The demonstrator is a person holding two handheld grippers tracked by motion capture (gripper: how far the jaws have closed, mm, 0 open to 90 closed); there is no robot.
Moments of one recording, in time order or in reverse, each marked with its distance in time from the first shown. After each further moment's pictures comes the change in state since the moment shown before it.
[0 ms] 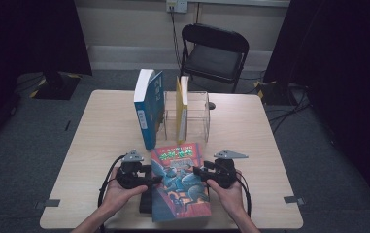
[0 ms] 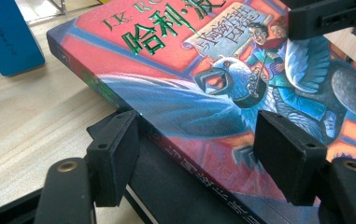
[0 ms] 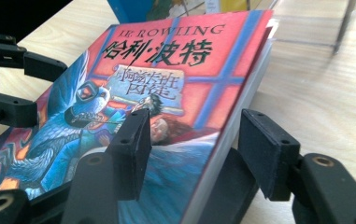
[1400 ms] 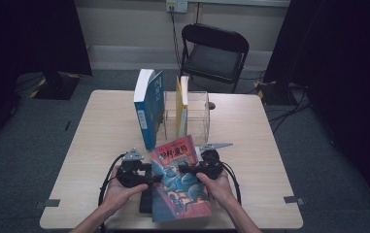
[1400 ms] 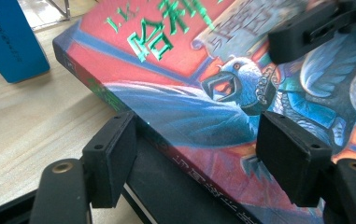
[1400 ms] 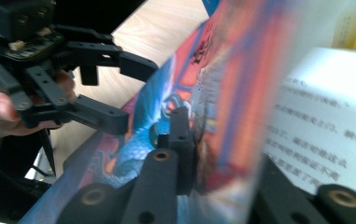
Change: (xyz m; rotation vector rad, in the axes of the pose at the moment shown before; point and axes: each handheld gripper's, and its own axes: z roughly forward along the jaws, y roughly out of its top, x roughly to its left) left arm 0.003 0.002 0.003 -0.012 0.005 -0.002; right arm 0.008 0.024 0.033 0.084 0.357 0.002
